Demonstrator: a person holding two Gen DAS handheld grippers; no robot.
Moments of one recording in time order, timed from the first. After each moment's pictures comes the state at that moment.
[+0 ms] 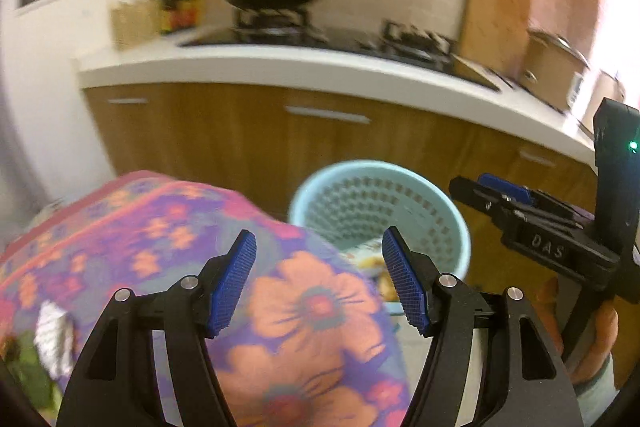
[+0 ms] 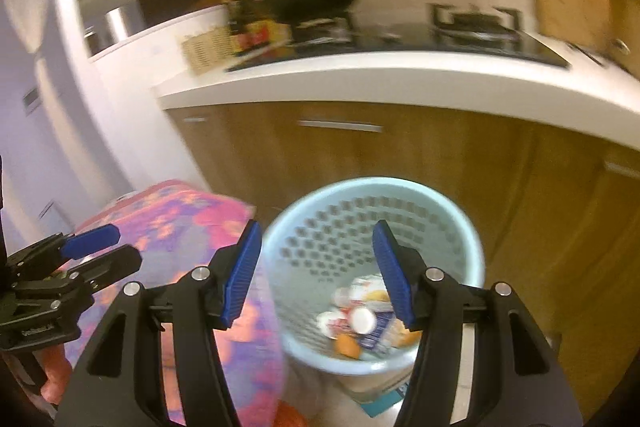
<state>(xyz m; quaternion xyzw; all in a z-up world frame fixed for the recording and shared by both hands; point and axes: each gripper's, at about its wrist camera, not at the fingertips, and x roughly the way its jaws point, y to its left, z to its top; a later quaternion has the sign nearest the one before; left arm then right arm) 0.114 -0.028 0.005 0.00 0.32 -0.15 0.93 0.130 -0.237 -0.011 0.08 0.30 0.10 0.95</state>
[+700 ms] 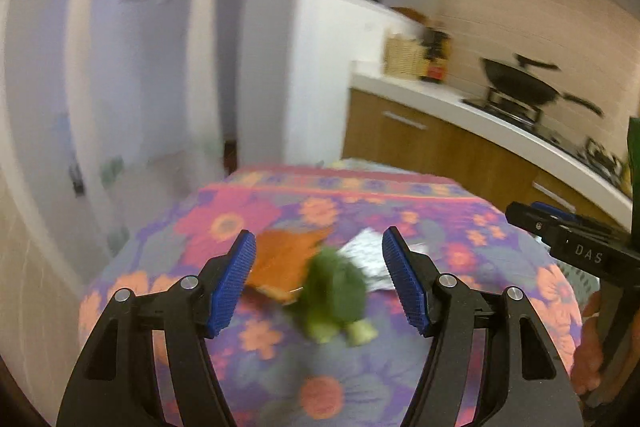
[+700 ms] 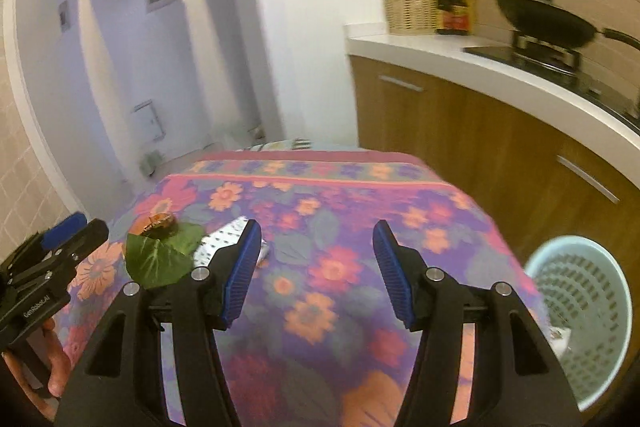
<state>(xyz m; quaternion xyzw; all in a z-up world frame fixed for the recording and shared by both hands) -0.023 0.229 -0.005 -0.12 0.24 0.19 0.94 0.128 0.039 -0.013 -0.06 0.30 0.32 0.90</state>
